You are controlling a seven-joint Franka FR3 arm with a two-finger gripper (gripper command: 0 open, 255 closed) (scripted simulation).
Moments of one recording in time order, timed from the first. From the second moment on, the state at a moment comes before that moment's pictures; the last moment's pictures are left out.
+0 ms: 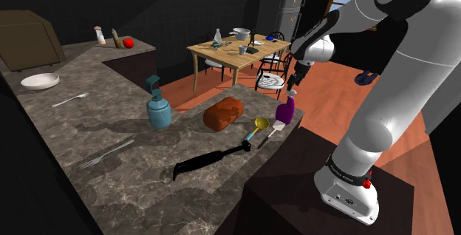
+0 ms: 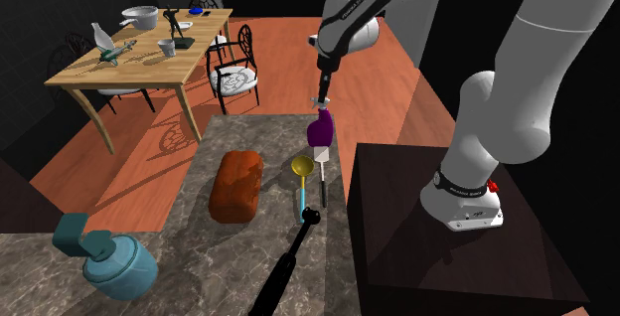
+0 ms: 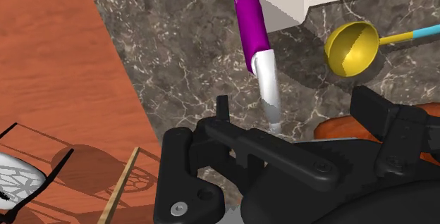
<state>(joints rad) -0.07 -0.01 -0.65 -2.45 0.10 2.57 -0.75</state>
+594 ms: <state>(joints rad) -0.09 0.15 -0.61 -2.43 0.32 2.66 -0.92</state>
